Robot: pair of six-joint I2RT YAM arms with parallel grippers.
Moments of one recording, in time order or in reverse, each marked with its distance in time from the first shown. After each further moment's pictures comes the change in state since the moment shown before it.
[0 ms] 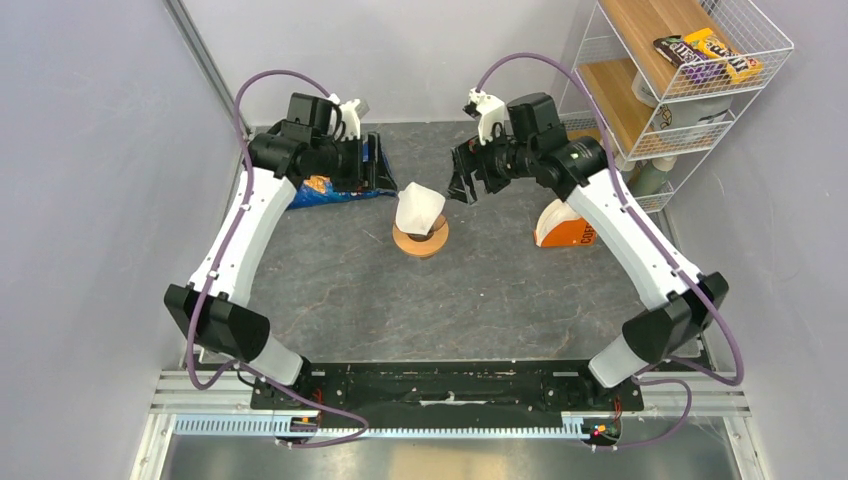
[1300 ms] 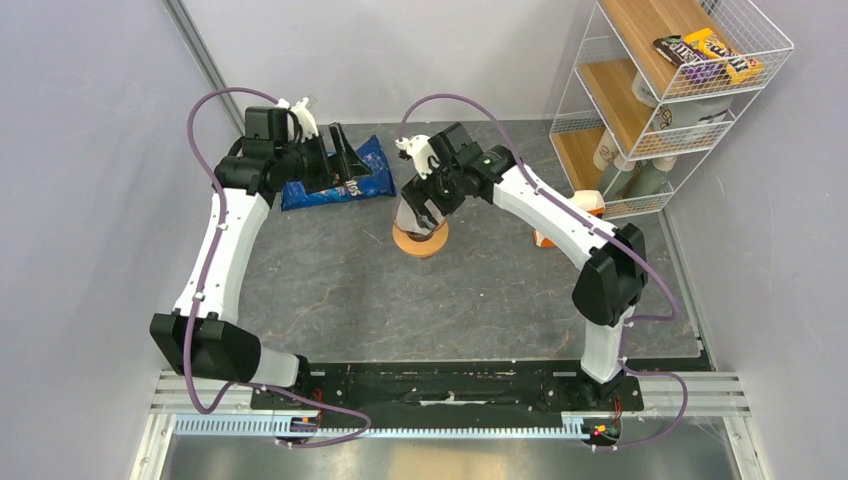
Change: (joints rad) left arm 0.188 -0.141 -0.220 0.229 0.068 -0.134; right arm 0.181 0.328 0.080 0.002 0.226 -0.165
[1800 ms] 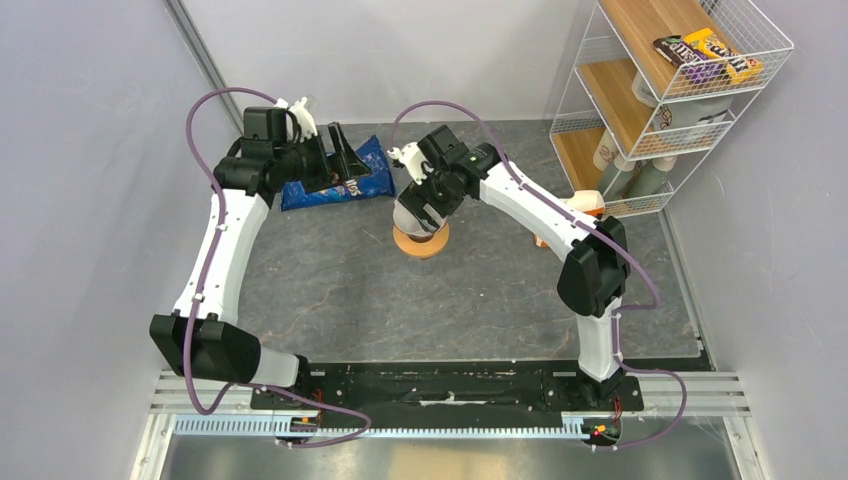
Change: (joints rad) left arm 0.004 -0.005 -0.004 0.006 0.002 -0.003; right arm 0.018 0.108 0.085 -0.095 0.084 -0.074
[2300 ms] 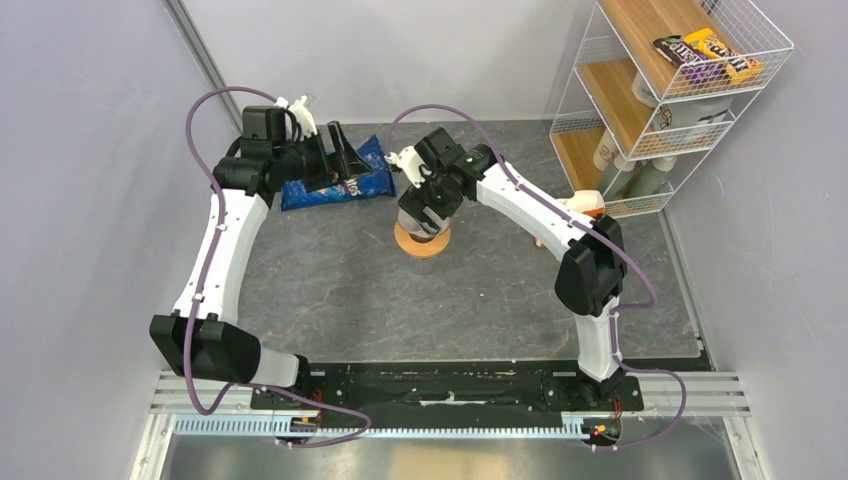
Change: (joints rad) left arm 0.003 -0.001 0.000 0.017 0.021 -0.001; right arm 0.010 0.020 0.015 -0.027 0.037 -0.038
